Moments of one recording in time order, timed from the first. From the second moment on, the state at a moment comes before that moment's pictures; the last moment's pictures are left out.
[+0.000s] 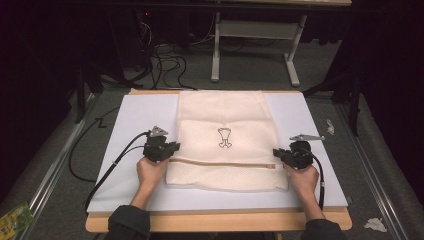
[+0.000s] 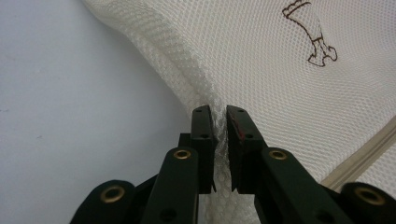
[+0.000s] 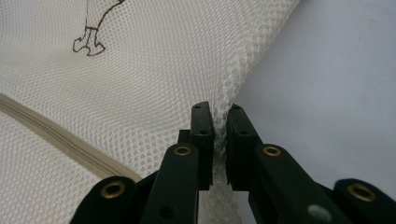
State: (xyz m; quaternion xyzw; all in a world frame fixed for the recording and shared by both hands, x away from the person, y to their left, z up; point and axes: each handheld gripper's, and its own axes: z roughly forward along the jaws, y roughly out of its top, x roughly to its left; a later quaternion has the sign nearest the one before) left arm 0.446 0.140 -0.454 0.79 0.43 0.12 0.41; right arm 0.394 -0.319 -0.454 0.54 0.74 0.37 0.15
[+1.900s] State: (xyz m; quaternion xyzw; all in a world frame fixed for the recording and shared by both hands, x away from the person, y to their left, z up) left arm 0.392 0.092 -0.485 0.83 0.35 0.17 0.39; right arm 0.375 -0.303 -0.476 0.55 0.74 0.37 0.14
